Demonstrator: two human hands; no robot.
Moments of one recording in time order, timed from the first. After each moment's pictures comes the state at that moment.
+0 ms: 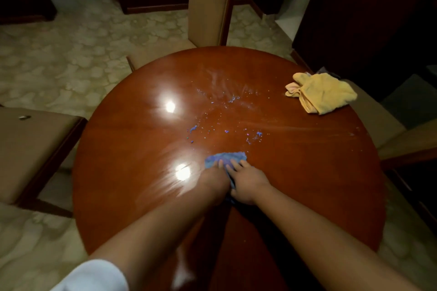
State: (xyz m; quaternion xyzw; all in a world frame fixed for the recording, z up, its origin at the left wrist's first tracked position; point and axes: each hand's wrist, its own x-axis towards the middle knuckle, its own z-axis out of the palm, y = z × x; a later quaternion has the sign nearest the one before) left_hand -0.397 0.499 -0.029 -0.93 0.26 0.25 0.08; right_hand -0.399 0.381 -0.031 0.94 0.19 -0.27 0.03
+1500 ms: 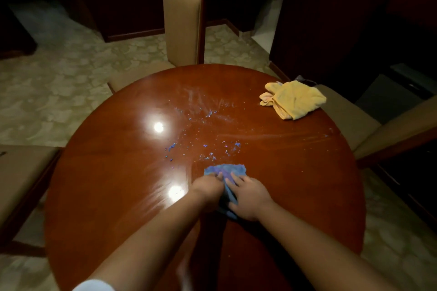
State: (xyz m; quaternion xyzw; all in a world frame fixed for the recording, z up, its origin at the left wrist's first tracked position) left_hand -0.375 0.464 -0.031 -0.91 0.32 0.27 0.07; right_hand -0.420 0.330 -0.030 0.96 0.16 -0.21 0.02
